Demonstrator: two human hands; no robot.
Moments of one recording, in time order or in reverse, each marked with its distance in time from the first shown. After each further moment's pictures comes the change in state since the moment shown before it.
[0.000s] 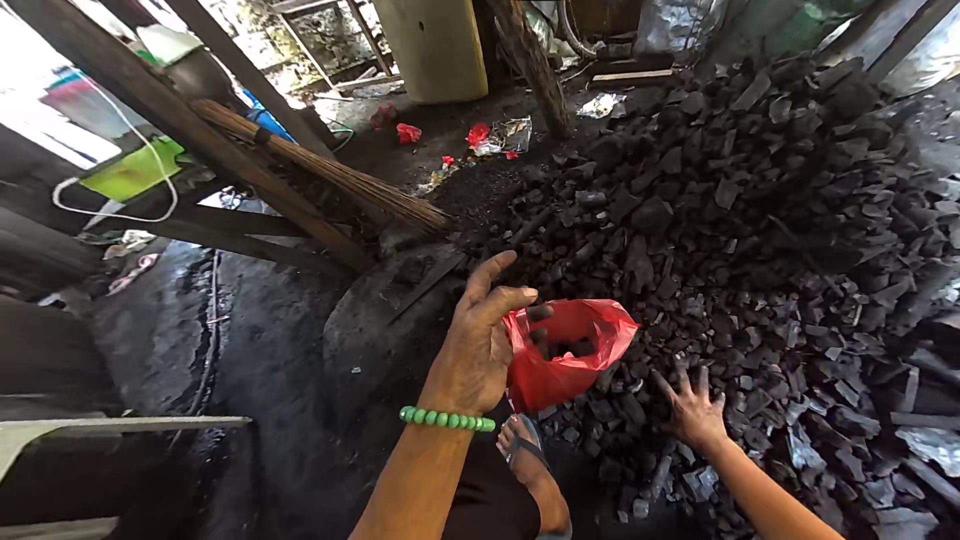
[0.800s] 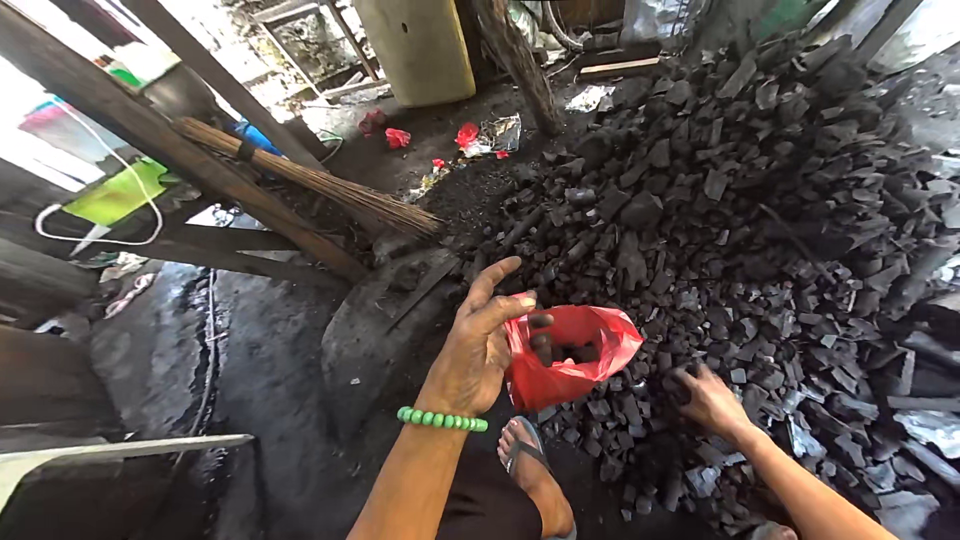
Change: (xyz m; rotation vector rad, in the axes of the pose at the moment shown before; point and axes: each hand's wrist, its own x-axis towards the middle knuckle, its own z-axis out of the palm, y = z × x) left_hand 0.014 -0.008 -0.001 0.052 -0.143 -0.021; right_hand 0.008 0.042 -0.016 0.282 0.066 -0.043
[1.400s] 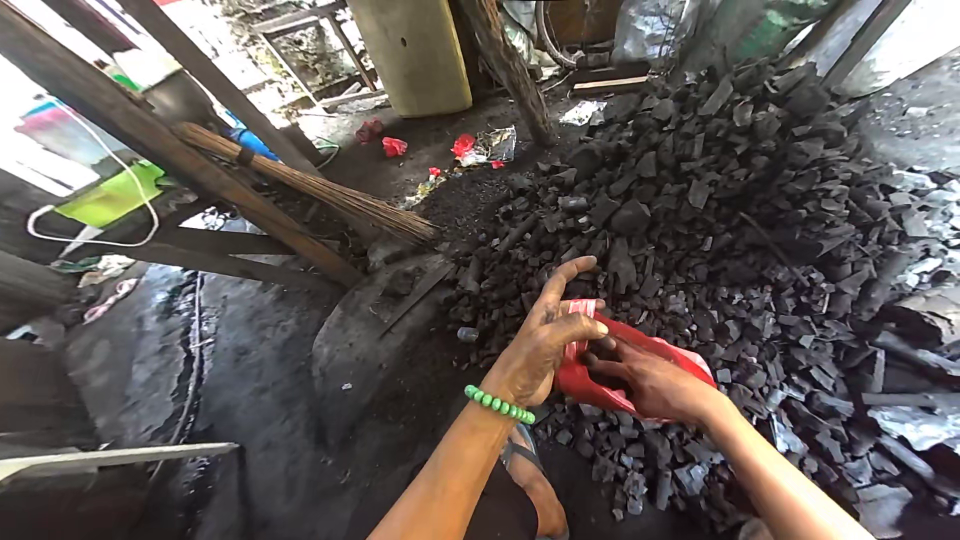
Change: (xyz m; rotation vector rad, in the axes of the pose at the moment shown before) left_hand 0.005 -0.017 0.038 0.060 -0.319 0.023; right_hand -0.062 -0.146 -0.098 -0.033 -0.106 -0.647
